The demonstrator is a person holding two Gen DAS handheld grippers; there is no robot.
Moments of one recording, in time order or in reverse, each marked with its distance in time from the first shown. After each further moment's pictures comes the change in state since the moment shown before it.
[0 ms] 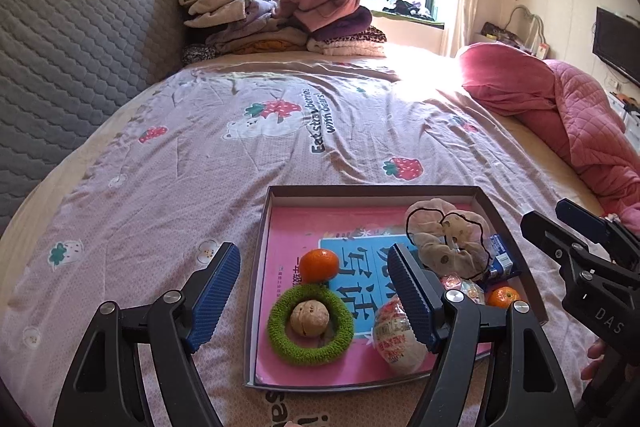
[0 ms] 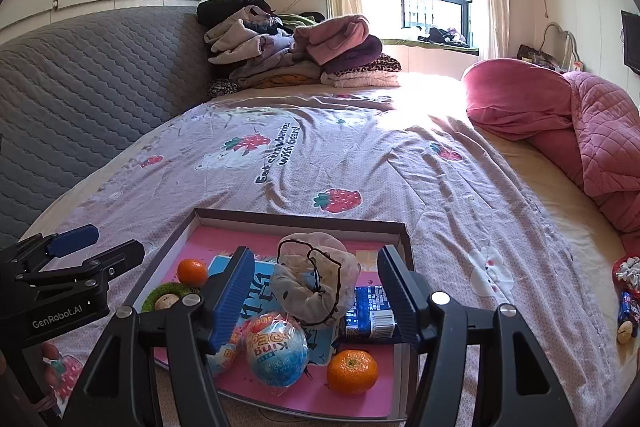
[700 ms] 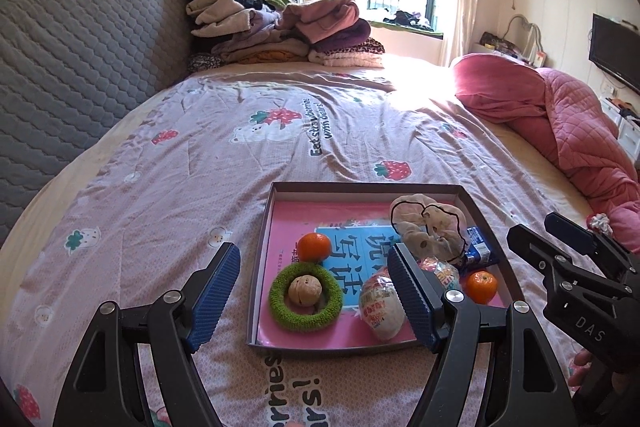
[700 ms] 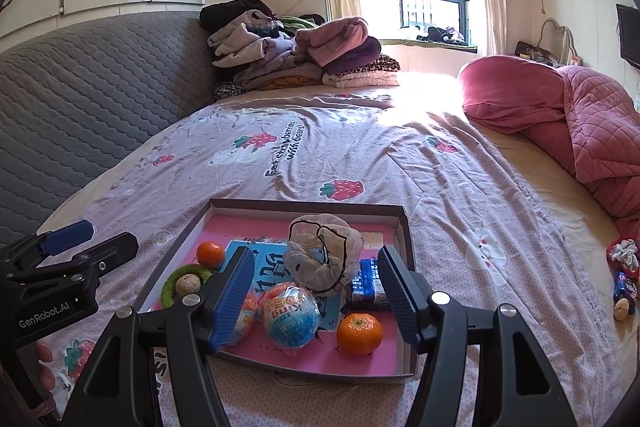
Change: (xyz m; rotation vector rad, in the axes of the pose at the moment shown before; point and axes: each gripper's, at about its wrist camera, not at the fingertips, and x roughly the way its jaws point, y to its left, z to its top) left arm -0.048 -0.003 -0.019 -0.015 -0.032 -0.001; right arm -0.035 0.005 -0.018 0.009 -0.005 0.006
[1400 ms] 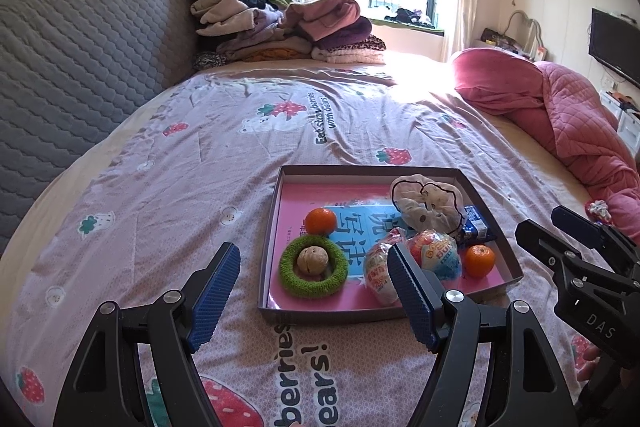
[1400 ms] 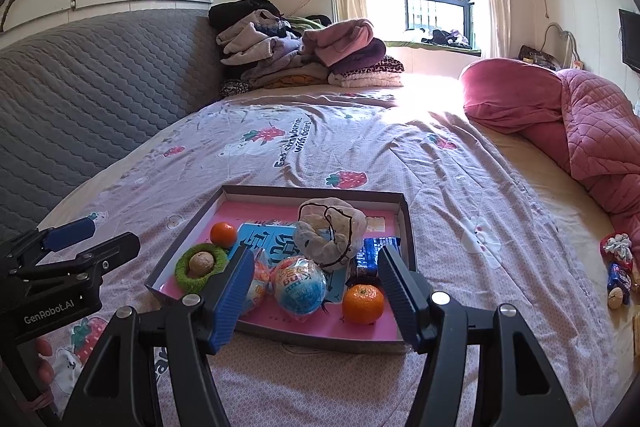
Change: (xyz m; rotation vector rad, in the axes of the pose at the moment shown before) left arm -0.027 0.004 -0.025 0.008 0.001 0.015; right arm -0.028 0.008 -0.021 -0.020 -0.011 0.014
